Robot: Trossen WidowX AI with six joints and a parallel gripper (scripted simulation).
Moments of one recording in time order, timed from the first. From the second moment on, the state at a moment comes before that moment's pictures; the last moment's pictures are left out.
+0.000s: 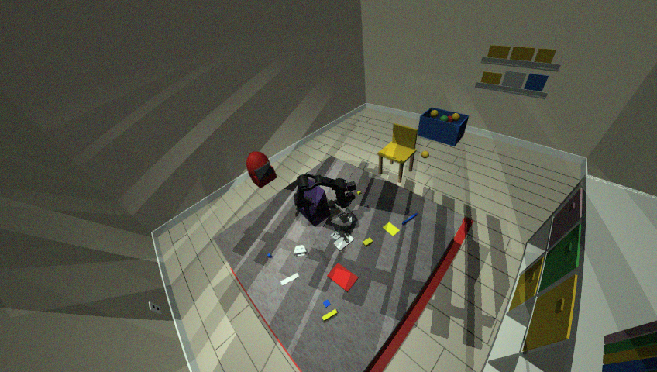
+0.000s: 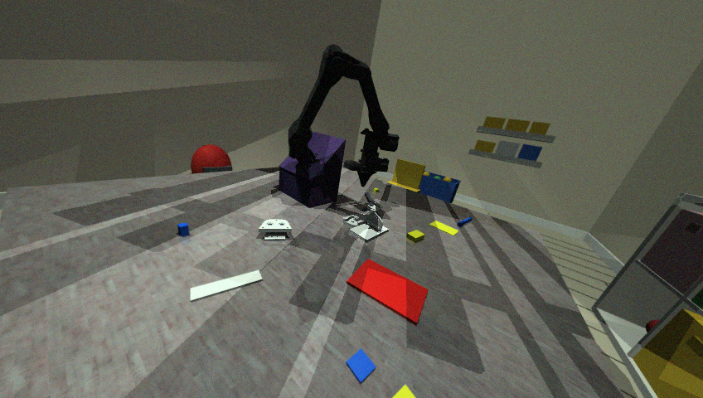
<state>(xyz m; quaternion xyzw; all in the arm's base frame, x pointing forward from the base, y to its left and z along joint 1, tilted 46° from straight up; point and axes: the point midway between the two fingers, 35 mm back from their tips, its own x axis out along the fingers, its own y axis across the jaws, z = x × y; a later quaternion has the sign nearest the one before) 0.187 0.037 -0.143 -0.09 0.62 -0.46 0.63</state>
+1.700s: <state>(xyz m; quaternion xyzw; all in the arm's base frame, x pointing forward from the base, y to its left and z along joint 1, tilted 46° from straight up) 0.178 0.002 -0.191 -0.08 0.62 -0.46 0.63</state>
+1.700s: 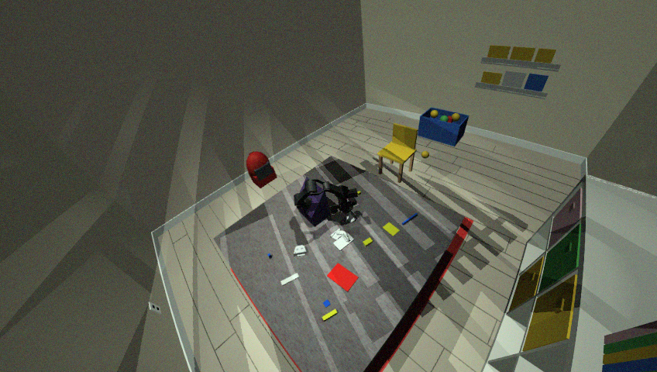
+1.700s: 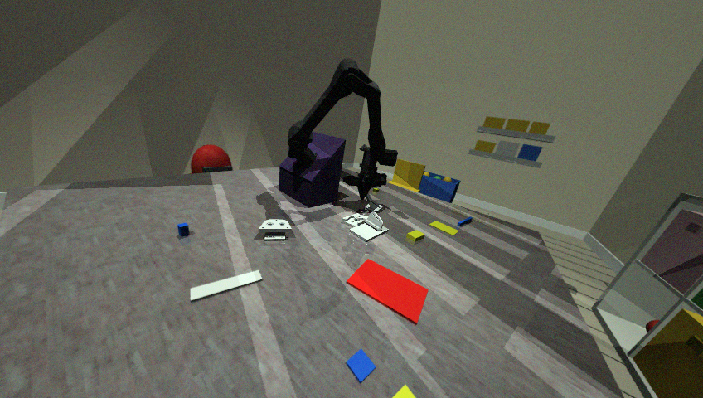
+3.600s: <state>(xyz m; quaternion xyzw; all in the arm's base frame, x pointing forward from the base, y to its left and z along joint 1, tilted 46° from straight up) 0.214 0.066 -0.188 -0.09 0.62 -0.46 0.63</state>
